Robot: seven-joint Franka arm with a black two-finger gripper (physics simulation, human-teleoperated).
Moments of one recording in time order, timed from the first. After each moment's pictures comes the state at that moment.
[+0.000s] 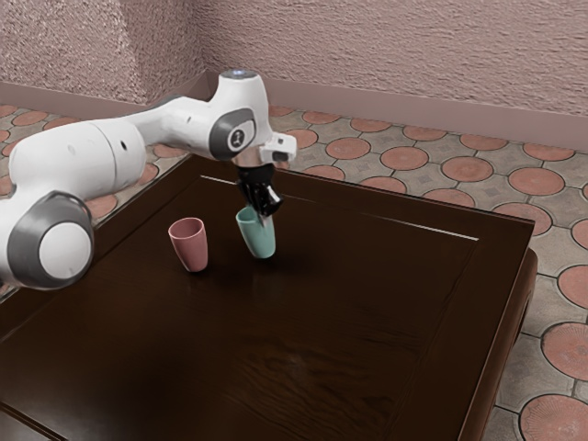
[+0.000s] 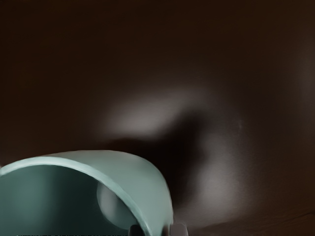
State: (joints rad) arm 0.14 0.81 -0.25 -1.06 0.21 1.88 0.24
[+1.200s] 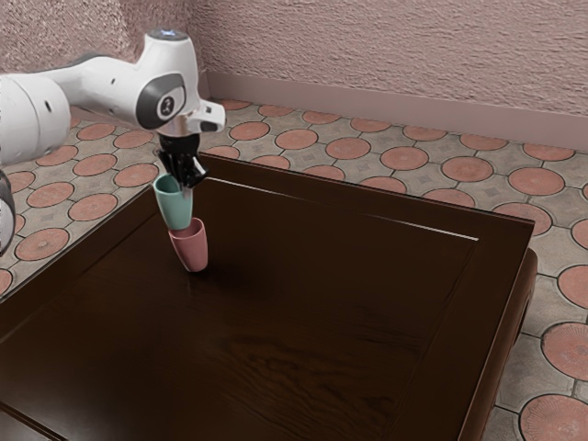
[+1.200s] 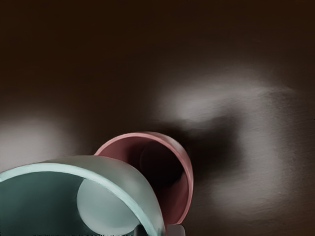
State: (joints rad) arm 0.12 0.44 -0.02 -1.45 0.19 1.91 0.25
